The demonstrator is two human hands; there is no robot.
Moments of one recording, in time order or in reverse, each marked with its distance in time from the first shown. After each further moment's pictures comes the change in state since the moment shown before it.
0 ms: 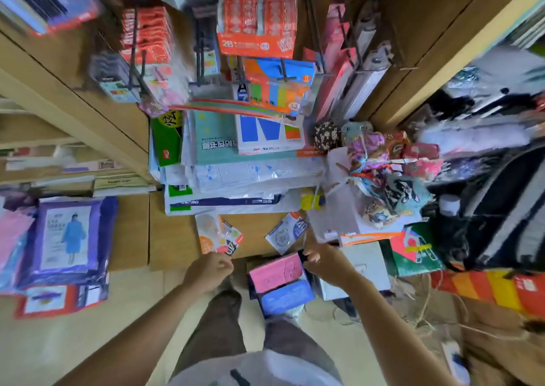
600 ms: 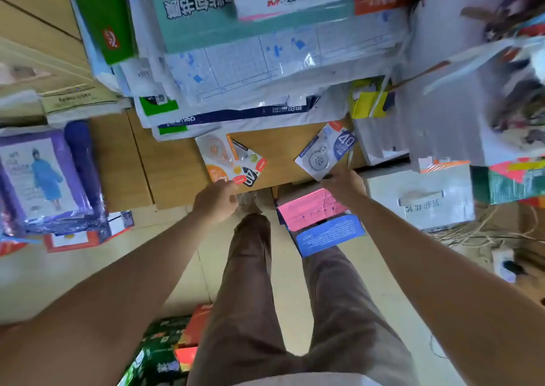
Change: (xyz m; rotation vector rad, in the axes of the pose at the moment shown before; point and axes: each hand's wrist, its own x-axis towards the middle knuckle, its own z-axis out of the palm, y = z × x) left_hand 0.173 -0.108 0.063 0.343 -0.103 -0.027; right_hand 0.201 0.069 0.146 0.174 0.010 0.397
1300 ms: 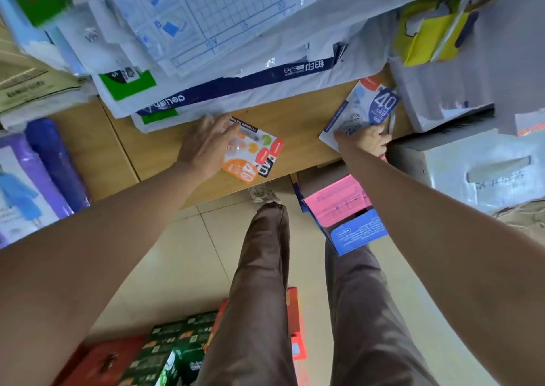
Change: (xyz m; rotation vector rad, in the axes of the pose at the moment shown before) left_hand 0.127 -0.053 -0.024 0.582 0.221 0.335; right_hand 0.103 -0.035 0.079 0.292 0.400 0.436
